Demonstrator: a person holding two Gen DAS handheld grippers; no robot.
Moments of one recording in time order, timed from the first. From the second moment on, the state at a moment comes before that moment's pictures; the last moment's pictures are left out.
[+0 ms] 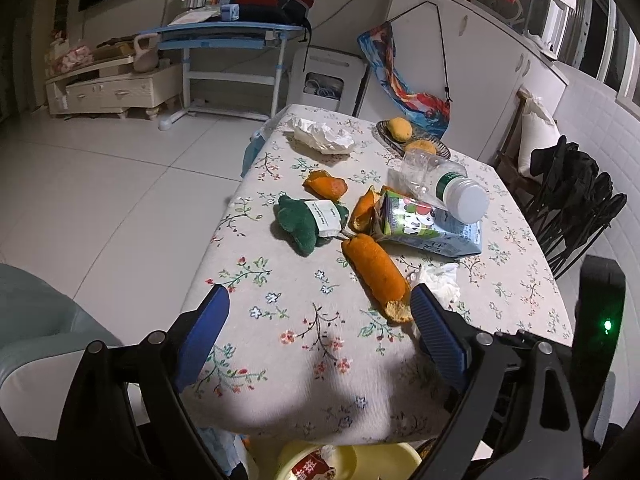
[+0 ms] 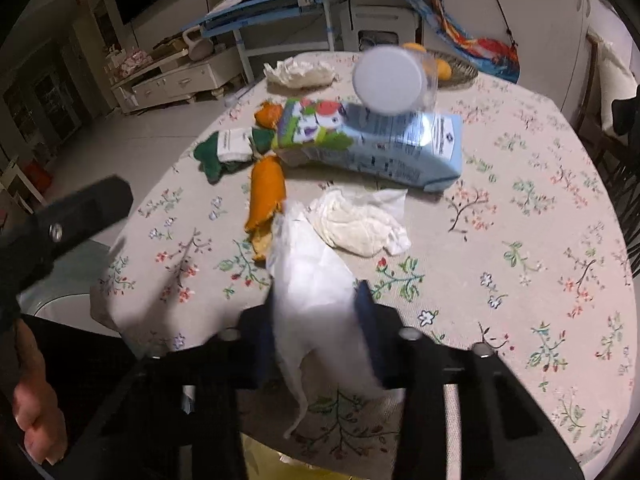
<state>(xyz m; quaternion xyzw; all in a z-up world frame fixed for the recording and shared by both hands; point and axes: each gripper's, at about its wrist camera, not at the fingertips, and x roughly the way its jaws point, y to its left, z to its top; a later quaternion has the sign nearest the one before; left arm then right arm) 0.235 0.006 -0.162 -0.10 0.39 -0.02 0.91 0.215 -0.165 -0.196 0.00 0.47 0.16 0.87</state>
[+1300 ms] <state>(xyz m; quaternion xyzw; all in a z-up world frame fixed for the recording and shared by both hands) 0.285 -0.048 -0.195 -0.03 0.43 -0.09 0.90 0.166 -0.264 -0.154 0.16 0.39 0.11 0.90</state>
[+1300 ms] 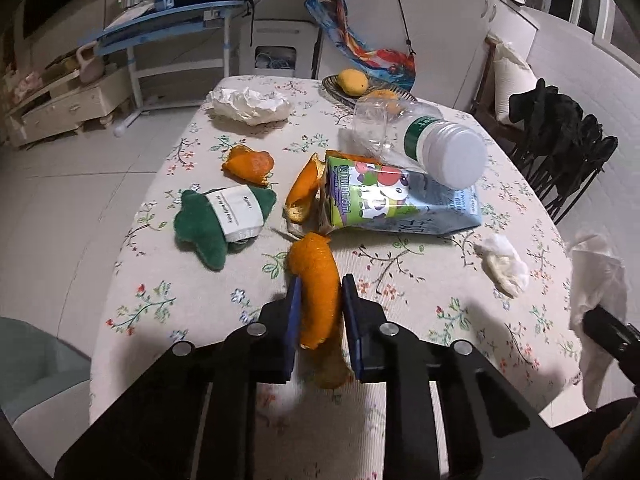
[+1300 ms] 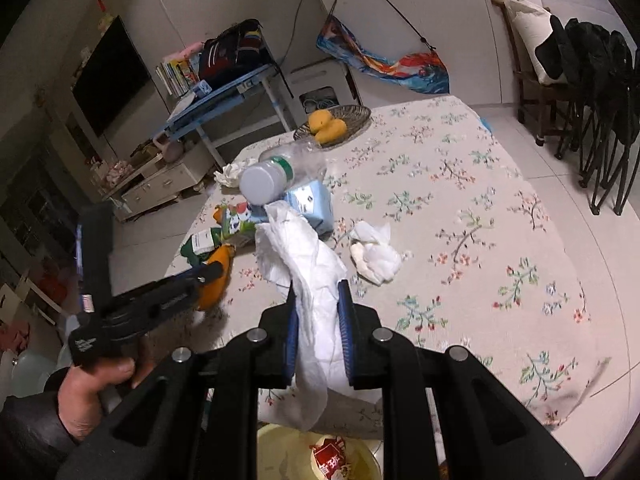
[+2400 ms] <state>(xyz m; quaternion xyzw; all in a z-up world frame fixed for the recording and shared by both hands) 0.226 -0.025 -0.204 -0.03 0.45 -0.08 0.89 0.127 -0.239 -0.159 0.15 0.39 0.13 0.90</state>
